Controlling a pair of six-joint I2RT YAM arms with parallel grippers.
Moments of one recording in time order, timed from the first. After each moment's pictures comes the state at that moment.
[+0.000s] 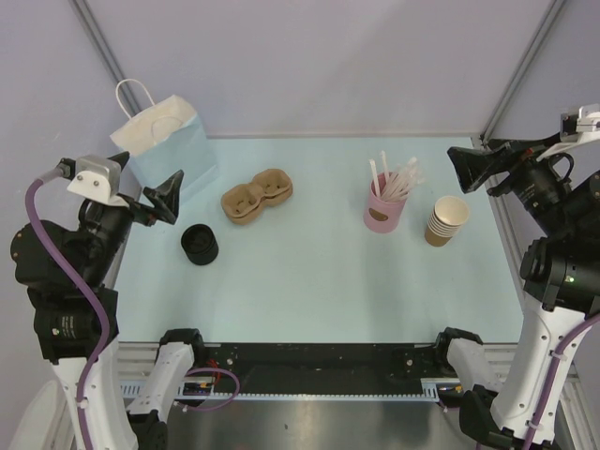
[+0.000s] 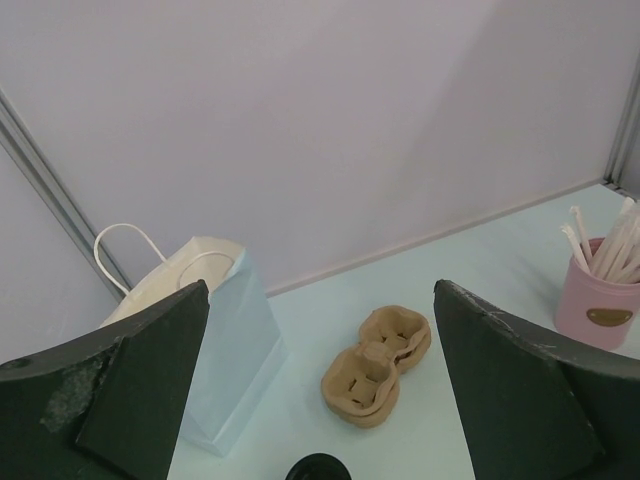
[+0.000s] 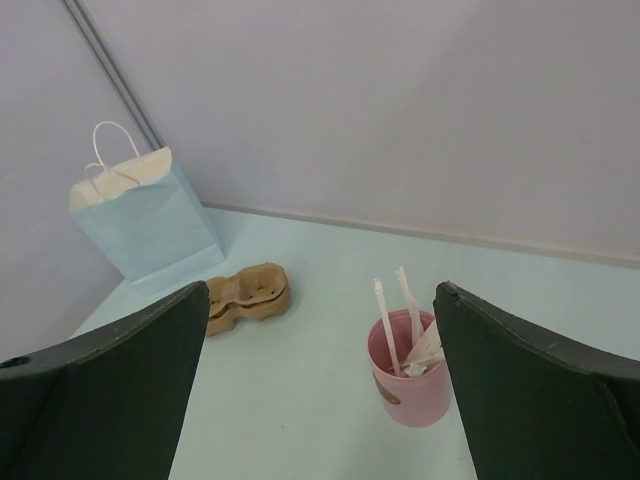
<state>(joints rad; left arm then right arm) 0.06 0.72 1.48 -0.56 0.37 0.11 -0.27 0.90 1.57 -0.52 -0.68 0.30</state>
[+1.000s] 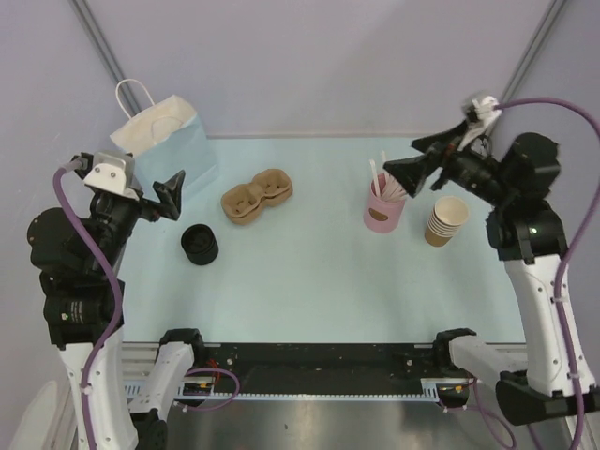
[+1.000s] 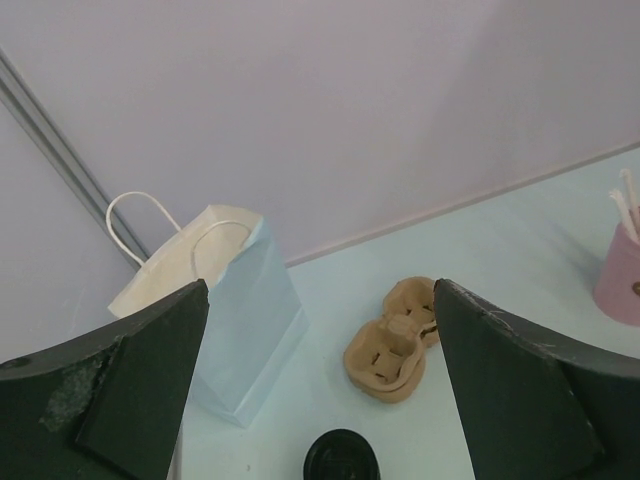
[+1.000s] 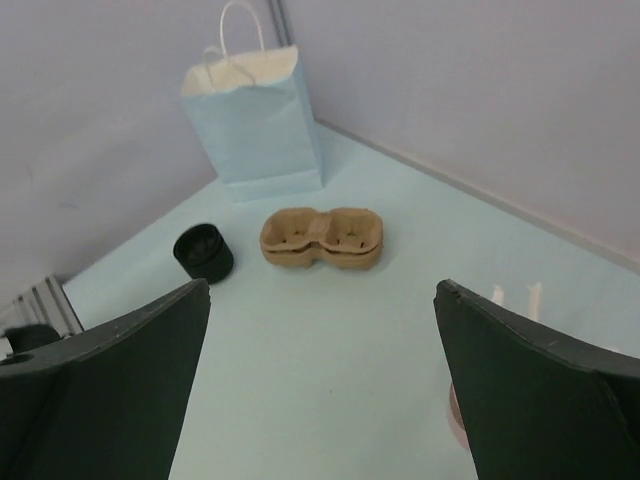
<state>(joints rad) 0.06 0.74 1.42 -0.54 0.34 0.16 0.06 1.01 1.46 -0.40 -0.73 0.20</state>
